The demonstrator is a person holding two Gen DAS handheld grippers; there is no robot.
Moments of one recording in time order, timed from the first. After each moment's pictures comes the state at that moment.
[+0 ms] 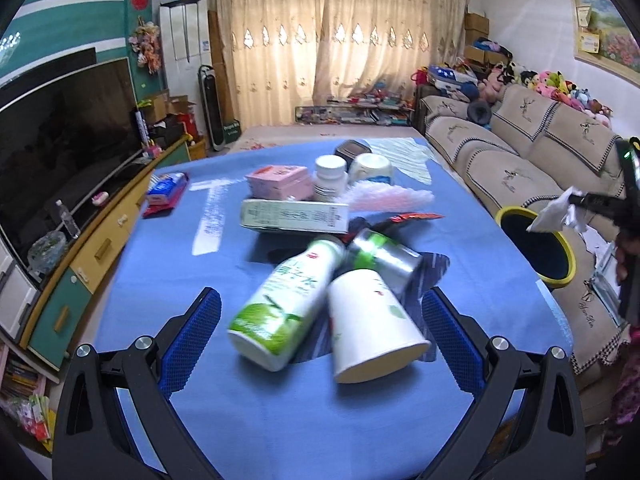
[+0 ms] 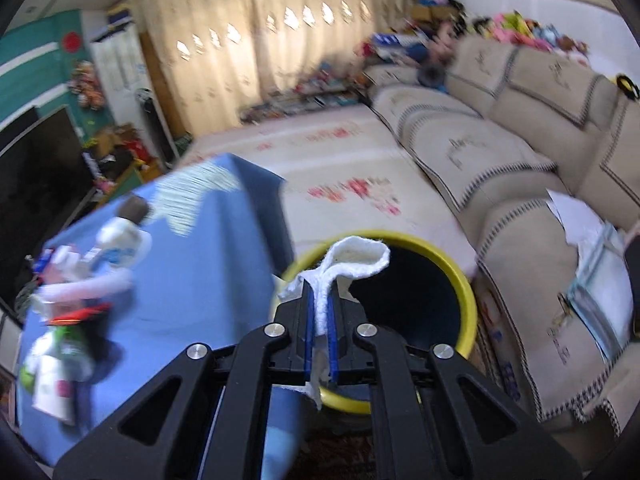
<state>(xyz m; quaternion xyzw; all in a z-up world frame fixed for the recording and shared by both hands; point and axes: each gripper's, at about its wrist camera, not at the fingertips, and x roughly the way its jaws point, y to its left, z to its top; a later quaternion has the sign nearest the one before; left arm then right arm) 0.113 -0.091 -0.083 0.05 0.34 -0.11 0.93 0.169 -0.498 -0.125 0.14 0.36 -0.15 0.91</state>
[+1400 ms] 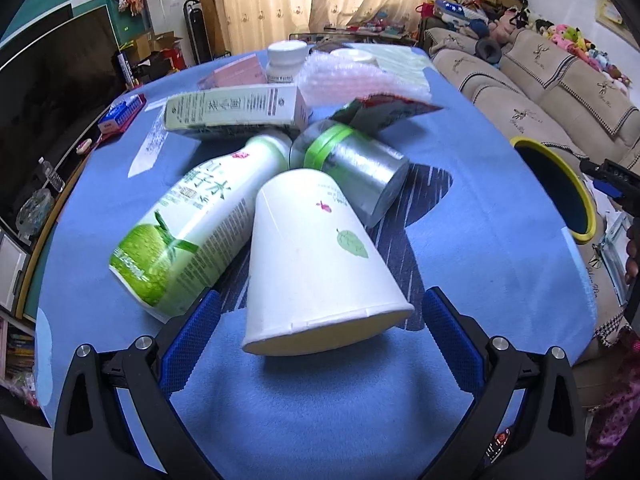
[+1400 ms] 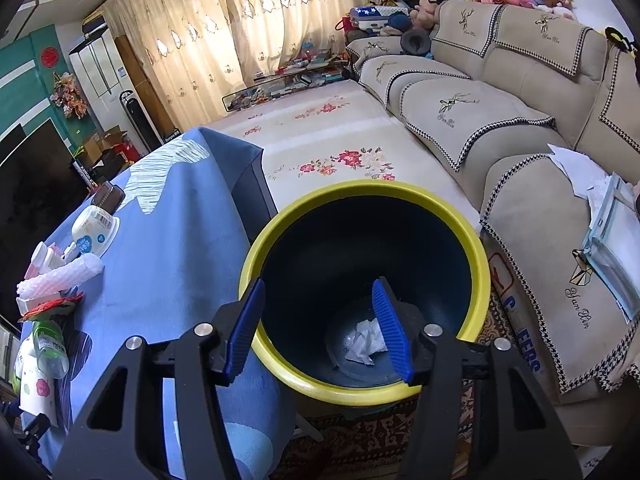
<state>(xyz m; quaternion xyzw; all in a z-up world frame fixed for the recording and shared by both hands) 0.153 -0.148 -0.172 0.06 0.46 -0.10 0.88 0.163 -0.515 -0.172 0.19 0.37 -0.15 0.90</state>
